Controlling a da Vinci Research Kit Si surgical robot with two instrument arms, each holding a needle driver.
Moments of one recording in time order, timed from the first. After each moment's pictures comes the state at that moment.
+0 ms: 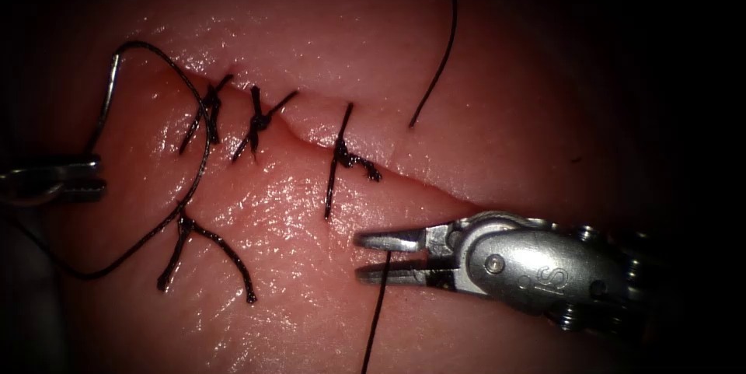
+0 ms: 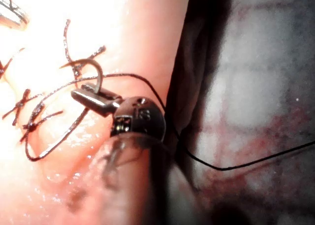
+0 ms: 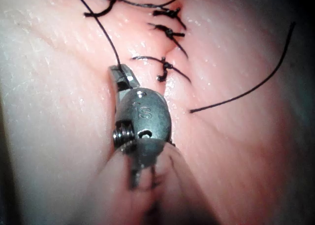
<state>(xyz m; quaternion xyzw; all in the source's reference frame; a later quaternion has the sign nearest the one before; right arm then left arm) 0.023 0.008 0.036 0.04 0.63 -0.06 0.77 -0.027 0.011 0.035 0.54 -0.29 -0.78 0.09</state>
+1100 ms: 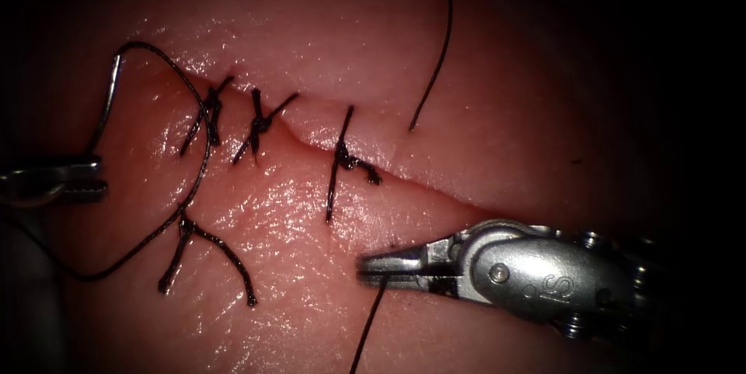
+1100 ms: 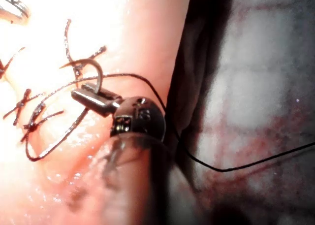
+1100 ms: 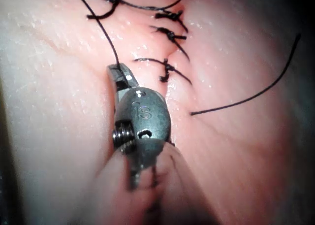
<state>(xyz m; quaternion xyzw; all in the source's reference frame) 0.023 0.008 0.035 0.05 0.63 -0.07 0.77 -0.027 0.011 0.035 0.54 -0.29 -0.78 0.09</state>
